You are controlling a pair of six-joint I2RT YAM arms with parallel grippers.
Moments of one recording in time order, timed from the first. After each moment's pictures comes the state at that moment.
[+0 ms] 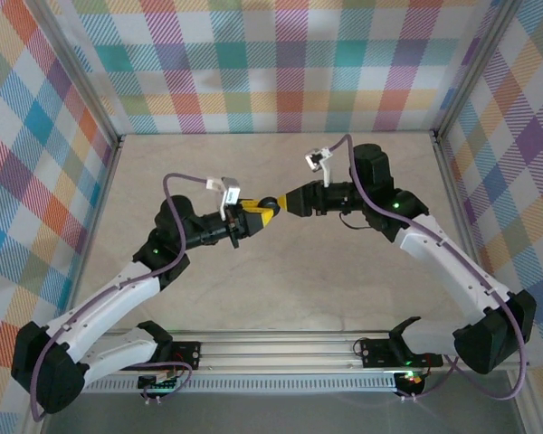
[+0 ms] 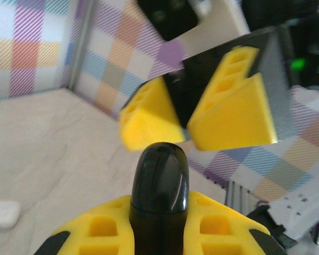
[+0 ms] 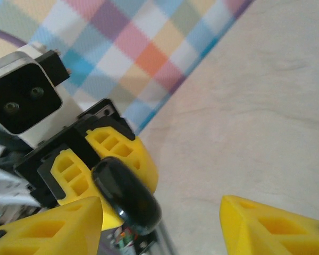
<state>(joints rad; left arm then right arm) -0.59 1.05 0.78 0.20 0.55 -0.38 0.53 1.25 1.22 -0.40 -0.72 0.44</state>
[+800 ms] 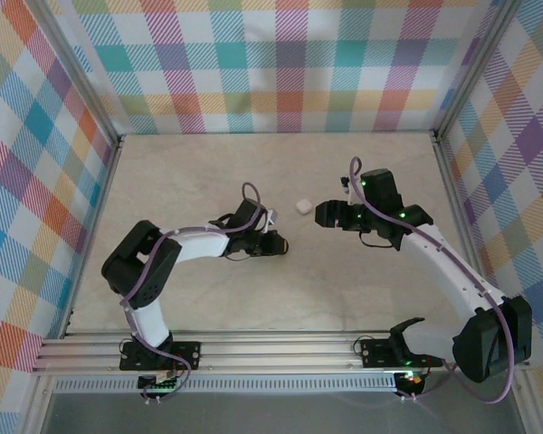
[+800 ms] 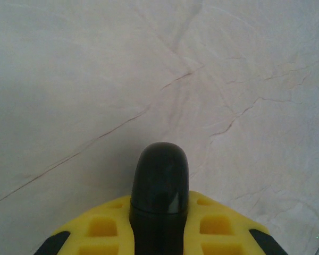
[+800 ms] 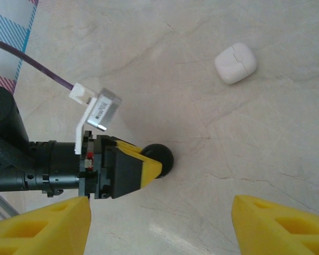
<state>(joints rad) -0.67 1.81 0.95 -0.06 0.38 -0.63 0.38 1.21 0.99 -0.57 -0.37 0.41</state>
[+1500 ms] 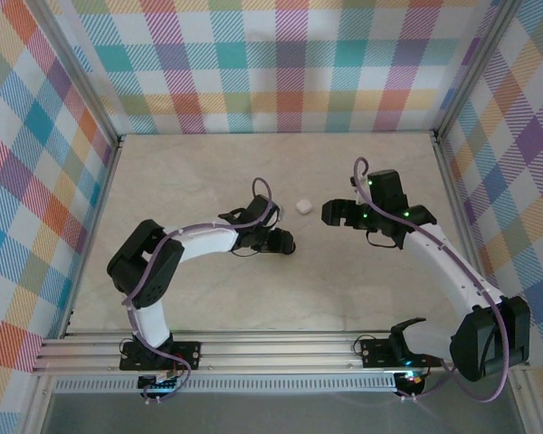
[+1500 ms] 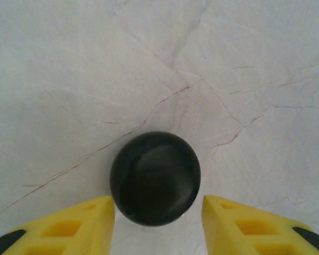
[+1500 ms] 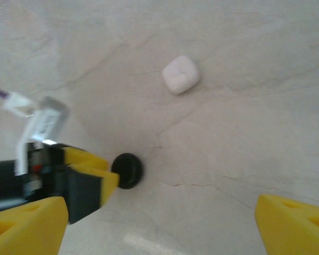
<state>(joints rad) -0.71 1.78 1.07 -0.25 0.22 -0.57 0.32 1.22 0.96 -0.58 -0.26 0.35</state>
